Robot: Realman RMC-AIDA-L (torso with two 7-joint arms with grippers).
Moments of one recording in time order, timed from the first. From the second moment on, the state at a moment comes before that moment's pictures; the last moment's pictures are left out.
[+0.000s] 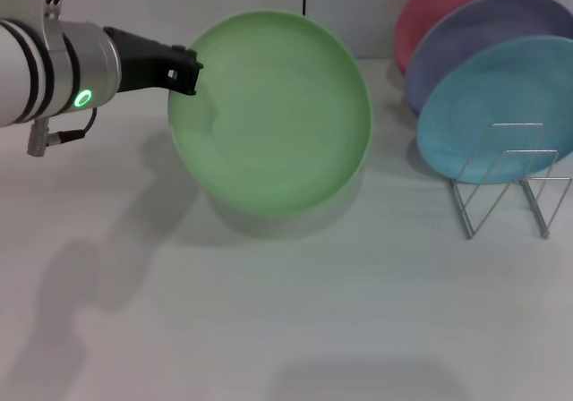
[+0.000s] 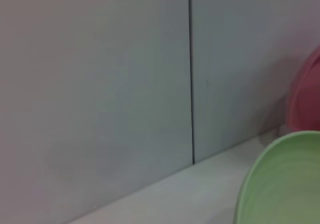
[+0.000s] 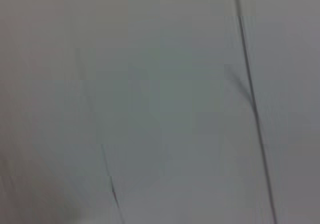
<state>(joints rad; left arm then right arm) -0.38 -2.06 -1.48 -1.73 2.77 -0.98 0.14 0.48 2.05 -0.94 -1.40 -1.80 -1.22 2.18</state>
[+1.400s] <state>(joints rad) -0.37 -2.07 -1.41 -1.70 2.75 -0.87 0.16 0.96 1.90 -0.77 -1.02 -2.38 -1.62 2.57</state>
